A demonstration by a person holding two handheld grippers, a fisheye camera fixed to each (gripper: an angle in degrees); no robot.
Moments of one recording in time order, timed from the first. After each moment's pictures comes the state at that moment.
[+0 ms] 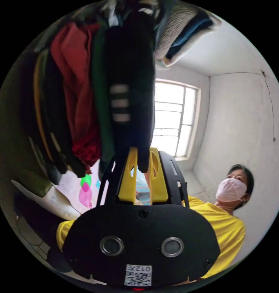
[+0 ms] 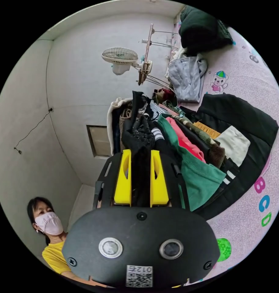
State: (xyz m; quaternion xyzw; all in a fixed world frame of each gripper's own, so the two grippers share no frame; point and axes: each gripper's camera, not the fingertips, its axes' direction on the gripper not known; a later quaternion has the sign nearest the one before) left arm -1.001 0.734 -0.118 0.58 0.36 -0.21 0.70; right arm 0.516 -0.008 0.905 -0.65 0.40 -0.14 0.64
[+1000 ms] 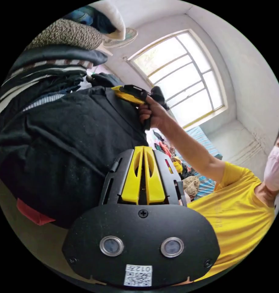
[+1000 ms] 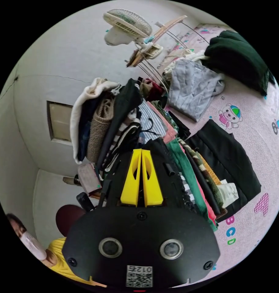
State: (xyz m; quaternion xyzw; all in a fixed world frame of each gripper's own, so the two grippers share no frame) left arm -0.901 0.560 -0.268 0.53 0.13 -0.03 0.84; right arm 0.680 0.164 1.041 -0.71 0.45 -0.29 0.46
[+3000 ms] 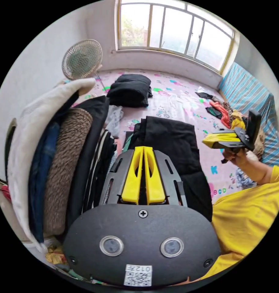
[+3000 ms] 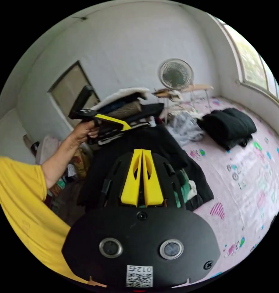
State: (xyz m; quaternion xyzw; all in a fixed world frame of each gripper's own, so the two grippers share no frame) left arm -0.786 0.441 -0.376 0.33 -0.30 -0.01 0.89; right arm 0.362 0.304 0.953 -0.69 0.25 -0.59 0.34
